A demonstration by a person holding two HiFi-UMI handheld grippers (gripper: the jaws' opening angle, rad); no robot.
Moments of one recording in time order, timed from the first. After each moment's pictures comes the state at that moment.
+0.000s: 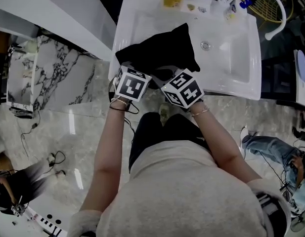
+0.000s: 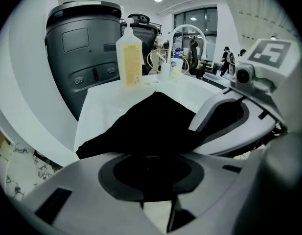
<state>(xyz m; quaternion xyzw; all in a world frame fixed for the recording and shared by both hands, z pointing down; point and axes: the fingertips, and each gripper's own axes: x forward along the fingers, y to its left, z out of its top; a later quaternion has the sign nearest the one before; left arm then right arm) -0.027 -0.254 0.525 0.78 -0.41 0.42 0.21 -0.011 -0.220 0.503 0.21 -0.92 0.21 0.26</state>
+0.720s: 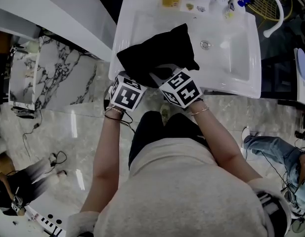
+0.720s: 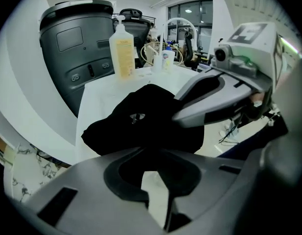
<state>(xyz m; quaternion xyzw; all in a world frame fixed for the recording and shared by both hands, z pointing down) -0.039 -0.211 0.531 0.77 -0.38 0.46 0.21 -0.005 -0.220 0.500 0.23 -0.92 0.19 0.27</state>
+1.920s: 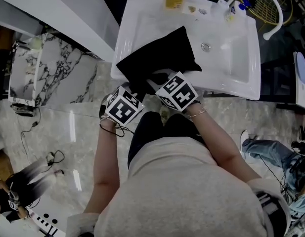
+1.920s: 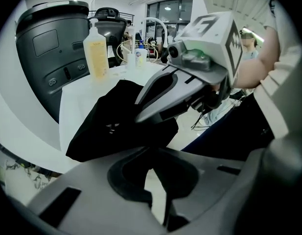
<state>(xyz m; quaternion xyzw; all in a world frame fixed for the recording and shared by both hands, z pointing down) -0.027 -0.144 0.521 0.82 -0.26 0.48 0.19 -0.025 -0.191 0.504 0.18 -0.92 0.18 0.30</state>
